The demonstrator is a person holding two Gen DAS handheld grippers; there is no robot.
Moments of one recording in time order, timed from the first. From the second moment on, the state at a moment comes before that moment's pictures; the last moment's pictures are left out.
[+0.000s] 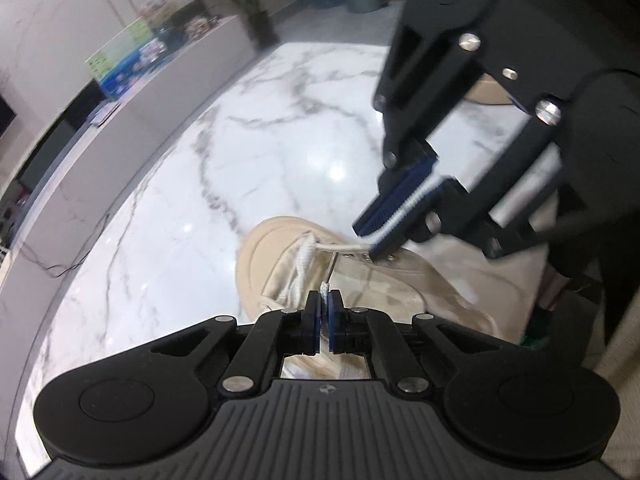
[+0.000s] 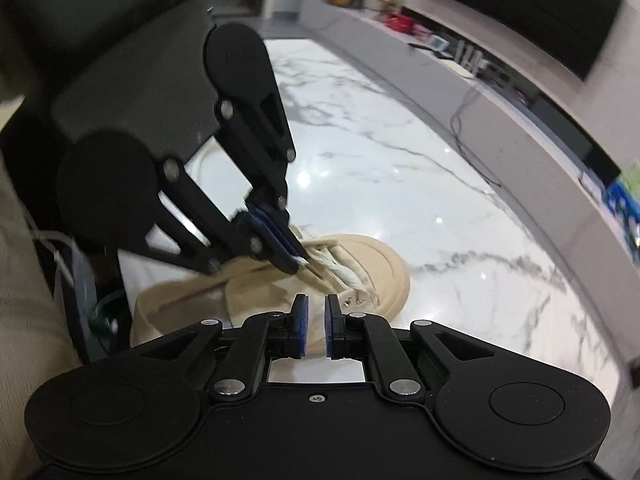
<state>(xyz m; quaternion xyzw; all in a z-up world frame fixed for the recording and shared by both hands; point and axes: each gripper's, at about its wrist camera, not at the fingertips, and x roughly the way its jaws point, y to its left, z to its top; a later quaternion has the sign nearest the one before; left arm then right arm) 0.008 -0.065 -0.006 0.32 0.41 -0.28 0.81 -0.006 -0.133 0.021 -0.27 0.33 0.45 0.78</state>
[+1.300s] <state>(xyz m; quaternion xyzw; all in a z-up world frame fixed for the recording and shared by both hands) 0.013 -0.078 -0.028 0.34 0.42 -0.29 0.79 0.013 -0.140 0.003 -0.21 0.37 0.40 0.81</state>
